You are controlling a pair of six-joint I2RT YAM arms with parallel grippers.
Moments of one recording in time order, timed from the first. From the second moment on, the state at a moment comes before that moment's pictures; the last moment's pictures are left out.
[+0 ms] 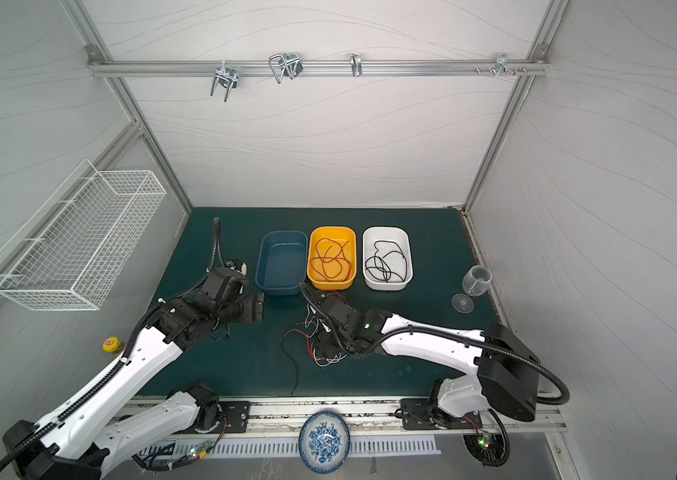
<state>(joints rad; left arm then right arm) -0.52 0.93 0.89 -0.91 -0.25 -0.44 1.15 1.39 0.85 -0.45 0.01 0.44</state>
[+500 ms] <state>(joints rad) -0.54 0.99 0.89 -0.90 -0.14 -0.43 1.13 1.52 0.82 -0.33 0.03 0.47</state>
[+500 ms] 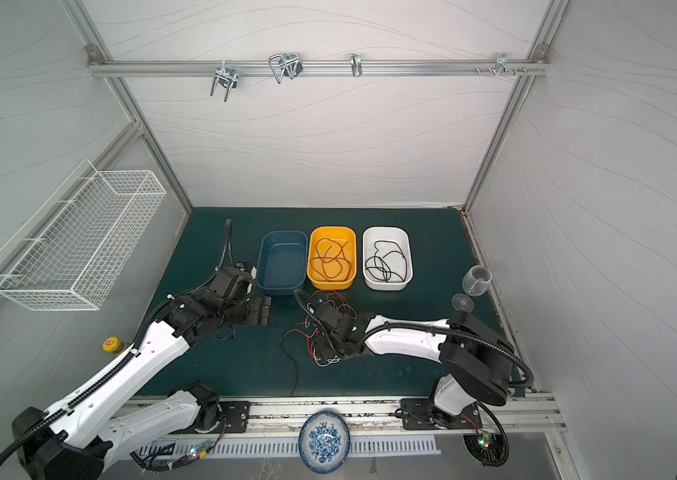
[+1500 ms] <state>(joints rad) -0.64 1.30 0.89 -0.67 0.30 -0.63 1.07 1.09 1.10 -0.63 0.06 0.29</state>
